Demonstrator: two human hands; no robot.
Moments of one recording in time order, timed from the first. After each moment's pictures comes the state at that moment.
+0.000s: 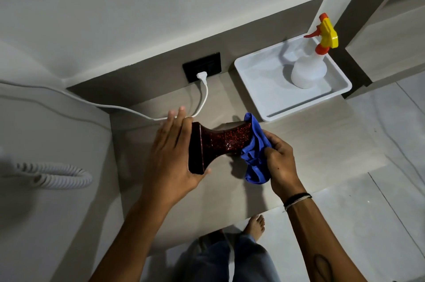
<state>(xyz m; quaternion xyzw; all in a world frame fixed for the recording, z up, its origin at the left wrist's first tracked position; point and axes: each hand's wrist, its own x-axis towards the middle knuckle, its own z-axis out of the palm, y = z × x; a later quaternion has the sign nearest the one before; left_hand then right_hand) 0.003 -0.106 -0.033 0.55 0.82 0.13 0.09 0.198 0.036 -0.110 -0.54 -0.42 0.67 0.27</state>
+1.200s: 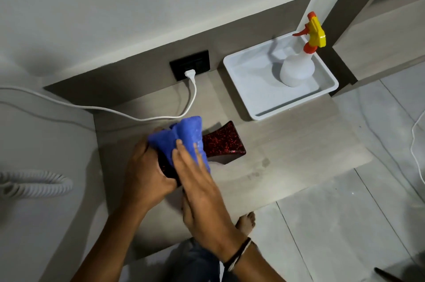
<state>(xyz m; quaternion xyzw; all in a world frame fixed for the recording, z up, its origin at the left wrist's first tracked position) -0.013 -0.124 -0.058 0.43 0.85 0.27 0.16 0.149 -0.084 -0.076 -0.26 -0.84 0.42 0.21</state>
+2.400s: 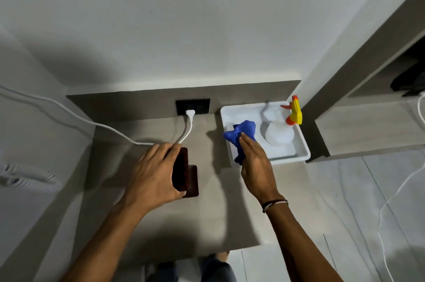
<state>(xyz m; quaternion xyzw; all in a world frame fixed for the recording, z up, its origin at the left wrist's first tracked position) 0.016 -0.057 0.001 0.50 0.86 0.07 0.09 0.203 0.147 -0.054 -0.35 -0.89 0.26 0.13</state>
